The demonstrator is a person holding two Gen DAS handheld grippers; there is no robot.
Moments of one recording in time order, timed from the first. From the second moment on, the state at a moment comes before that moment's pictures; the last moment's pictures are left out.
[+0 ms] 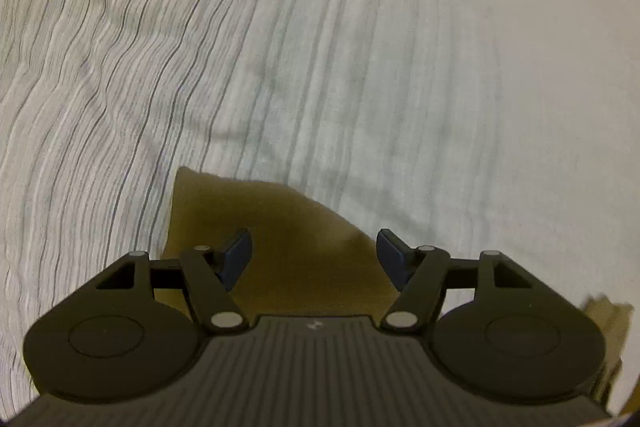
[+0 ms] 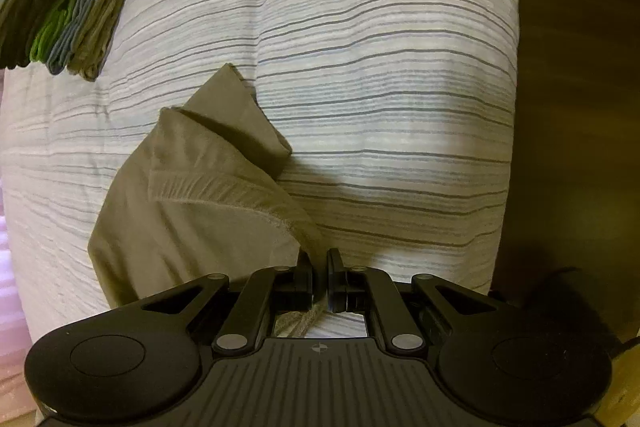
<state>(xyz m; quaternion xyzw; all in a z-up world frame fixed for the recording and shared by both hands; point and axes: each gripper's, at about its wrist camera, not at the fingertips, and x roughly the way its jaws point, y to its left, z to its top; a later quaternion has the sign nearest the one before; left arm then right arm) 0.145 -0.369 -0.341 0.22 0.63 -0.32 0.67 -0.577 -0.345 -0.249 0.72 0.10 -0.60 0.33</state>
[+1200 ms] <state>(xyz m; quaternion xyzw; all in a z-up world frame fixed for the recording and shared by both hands) 0.289 -0.251 -0.065 -0.04 0.34 -0.42 0.84 -0.484 -0.507 -0.001 0.51 -0.02 -0.38 0.78</state>
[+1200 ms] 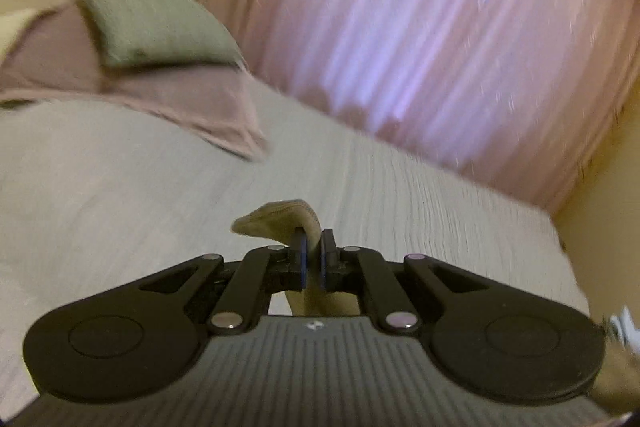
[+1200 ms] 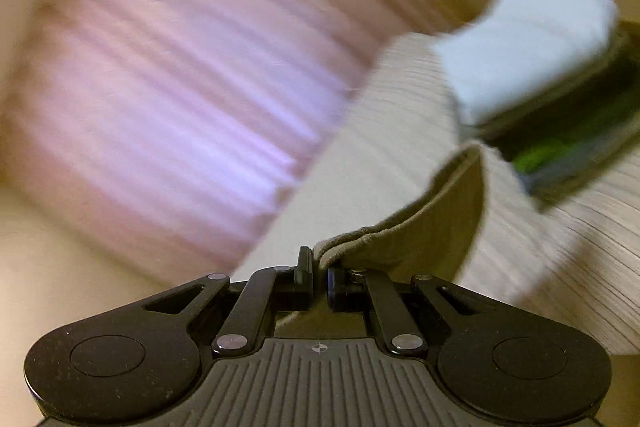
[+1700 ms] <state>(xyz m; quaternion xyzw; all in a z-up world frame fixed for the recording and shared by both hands) 0.167 -0.038 -0.224 0.07 0.55 -0.19 0.81 -0.592 -0.351 -0.236 0.69 0.16 -0.53 0.47</state>
